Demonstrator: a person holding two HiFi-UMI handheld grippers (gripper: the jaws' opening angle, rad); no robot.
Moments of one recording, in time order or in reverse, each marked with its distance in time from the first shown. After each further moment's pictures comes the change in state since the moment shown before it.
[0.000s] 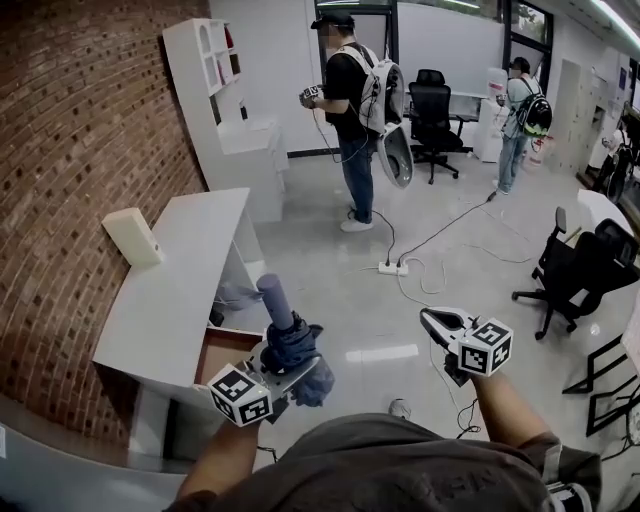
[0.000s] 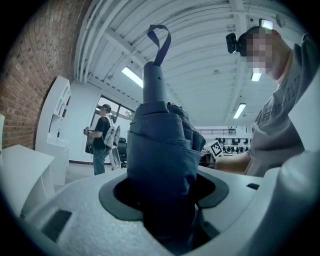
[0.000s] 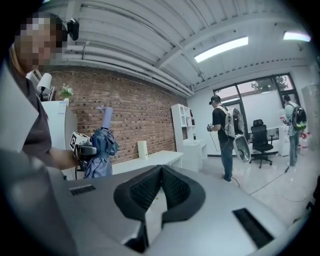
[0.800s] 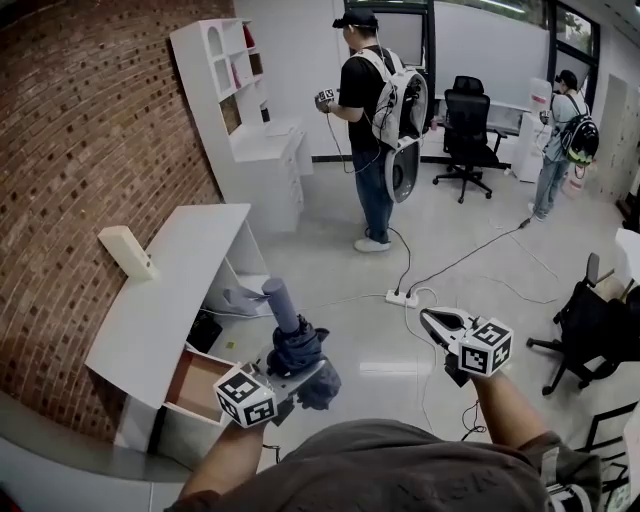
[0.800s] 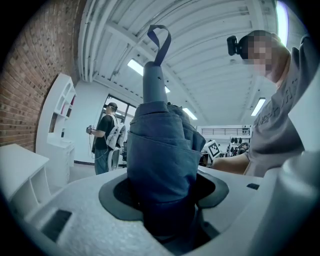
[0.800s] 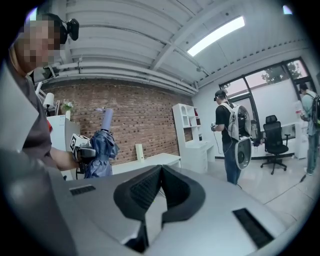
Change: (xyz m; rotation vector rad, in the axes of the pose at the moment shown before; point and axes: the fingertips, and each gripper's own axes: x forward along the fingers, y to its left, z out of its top) left arm 0.254 0.080 0.041 -0.026 -0.009 0.127; right arm 0.069 -0.271 0.064 -0.005 0.004 0.164
